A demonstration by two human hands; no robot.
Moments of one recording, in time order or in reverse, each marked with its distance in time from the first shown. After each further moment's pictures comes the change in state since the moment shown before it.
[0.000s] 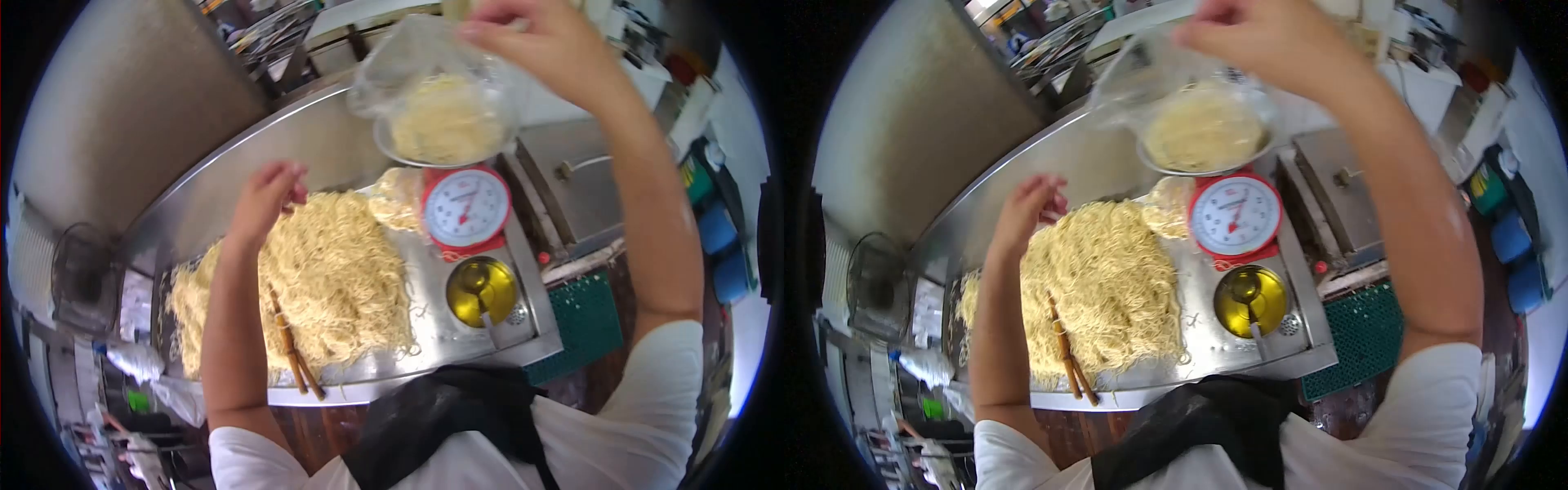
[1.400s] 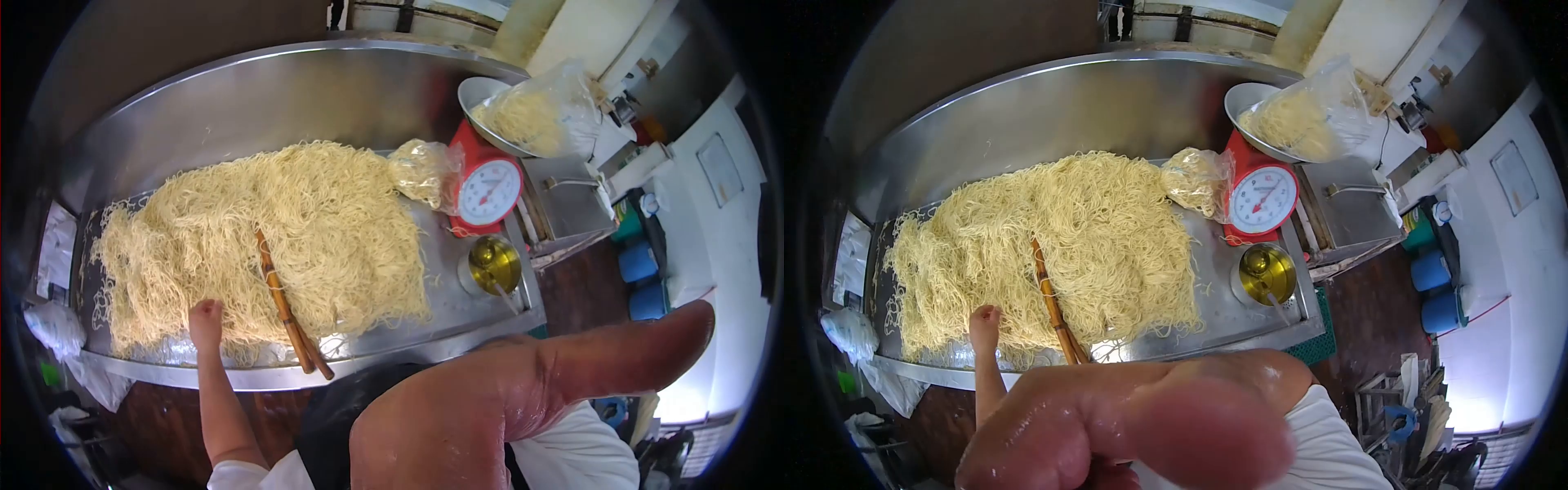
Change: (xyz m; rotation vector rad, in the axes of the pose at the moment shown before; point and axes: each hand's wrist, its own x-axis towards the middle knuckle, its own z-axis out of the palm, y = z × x) left_hand -0.239 -0.415 -0.156 0.362 0.452 -0.478; right_hand -0.110 -0.359 0.165 2.414 -0.891 -0.263
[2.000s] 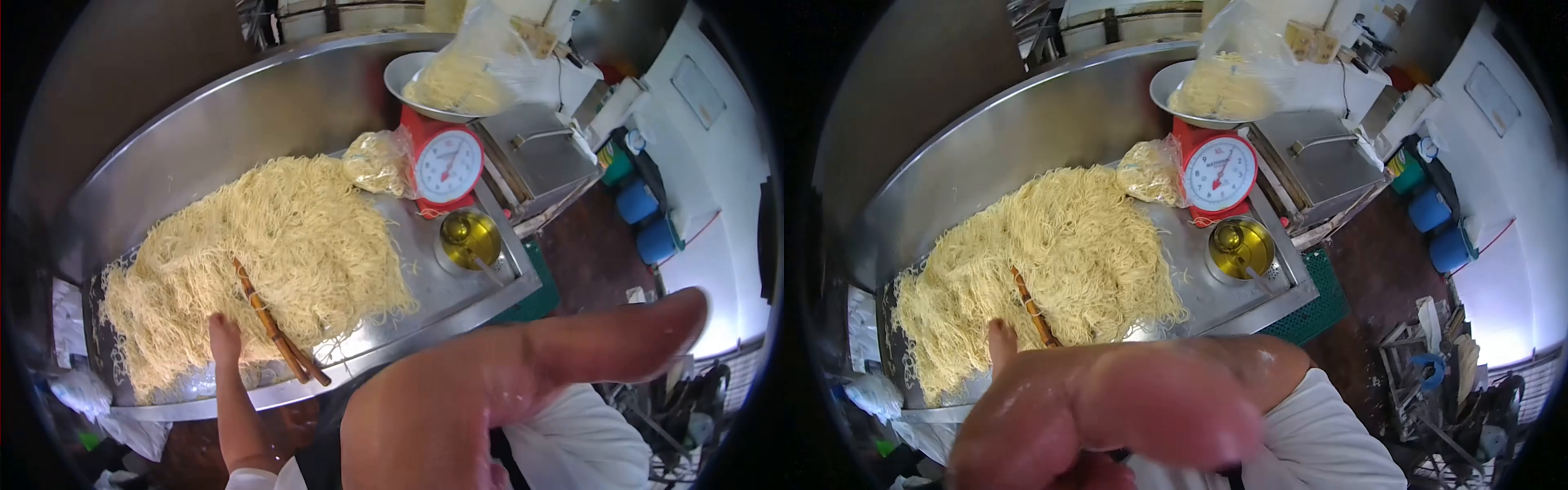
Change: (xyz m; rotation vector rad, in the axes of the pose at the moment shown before) left_hand -0.004 0.034 0.046 0.086 0.170 0.334; right_hand -0.042 -0.047 0.027 -0.268 0.051 0.012
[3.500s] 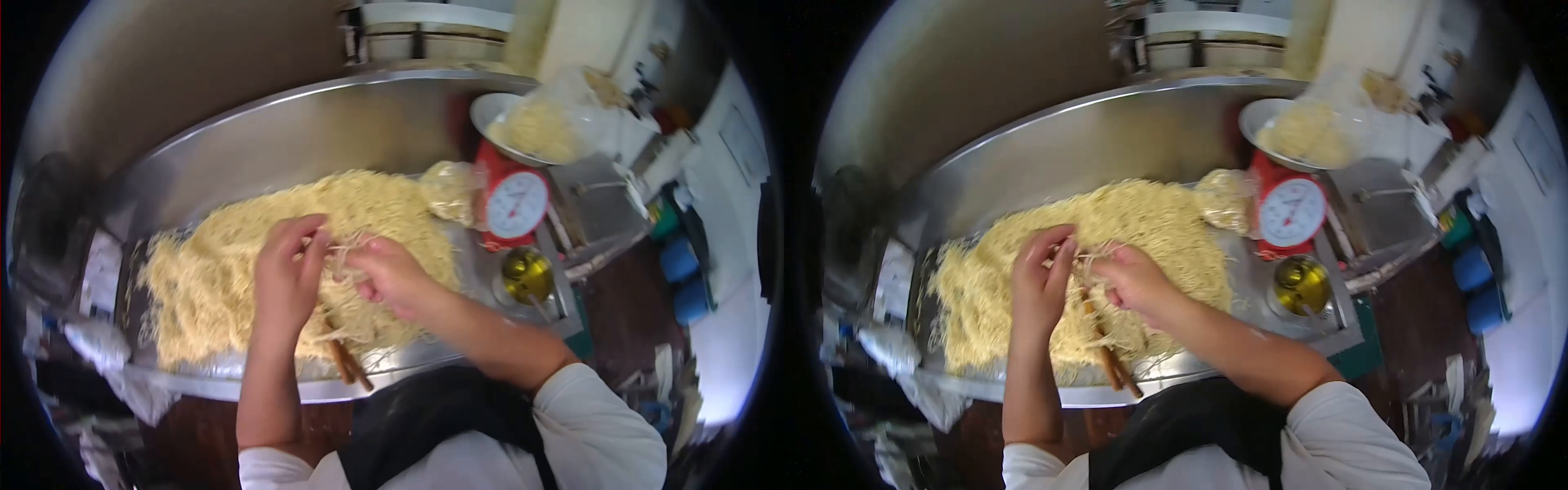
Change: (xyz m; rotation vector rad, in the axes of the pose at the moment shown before) left_hand 0.047 0.274 -0.136 -0.455 -0.027 0.464; right_hand -0.019 0.113 -0.134 -0.235 1.066 0.555
